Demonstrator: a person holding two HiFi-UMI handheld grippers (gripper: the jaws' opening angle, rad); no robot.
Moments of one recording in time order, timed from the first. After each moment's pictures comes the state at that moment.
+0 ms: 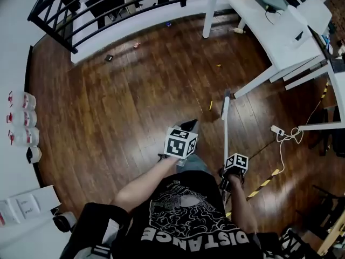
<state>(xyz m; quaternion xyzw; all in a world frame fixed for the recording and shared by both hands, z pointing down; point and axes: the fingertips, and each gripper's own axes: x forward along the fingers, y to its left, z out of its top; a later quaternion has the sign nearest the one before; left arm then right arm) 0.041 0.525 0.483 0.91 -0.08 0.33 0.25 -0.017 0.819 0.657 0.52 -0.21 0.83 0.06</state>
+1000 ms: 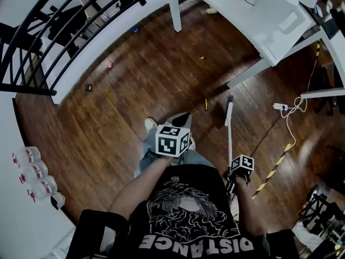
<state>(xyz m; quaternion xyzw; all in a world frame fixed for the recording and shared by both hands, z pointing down) 0.184 0.412 0.497 0.90 0.01 0.38 0.23 0.011 0.743 0.641 0.47 -0.08 0.88 -0.06</state>
